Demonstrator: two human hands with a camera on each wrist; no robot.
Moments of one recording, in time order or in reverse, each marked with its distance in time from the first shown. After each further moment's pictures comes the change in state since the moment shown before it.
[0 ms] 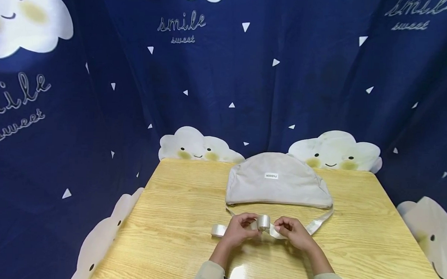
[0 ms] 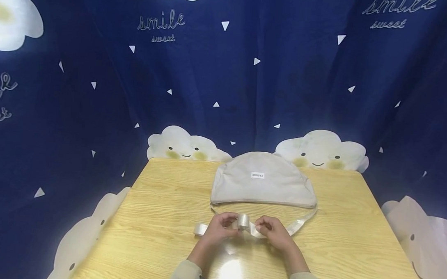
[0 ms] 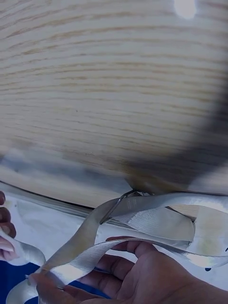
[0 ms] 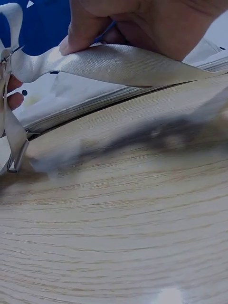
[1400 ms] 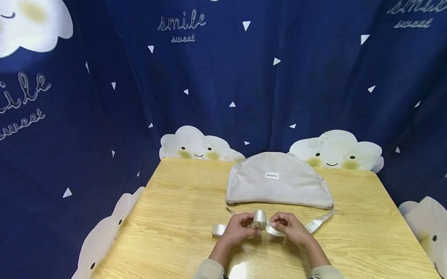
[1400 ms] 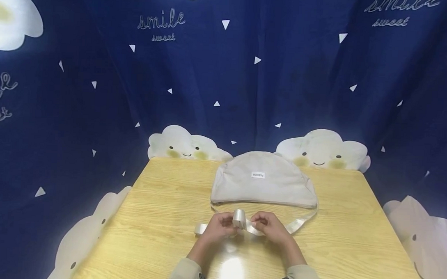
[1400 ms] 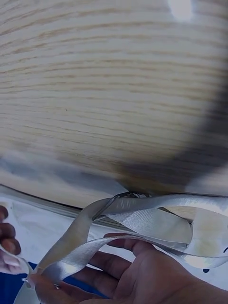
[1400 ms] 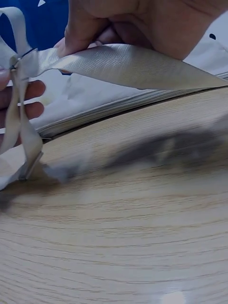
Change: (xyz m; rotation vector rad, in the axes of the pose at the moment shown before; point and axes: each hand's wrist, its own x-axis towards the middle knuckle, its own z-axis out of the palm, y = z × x) left_hand 0.010 -0.034 -0.002 -0.008 -0.020 -0.016; right_hand 0.016 -0.006 0.000 0.046 -0.069 -0.011
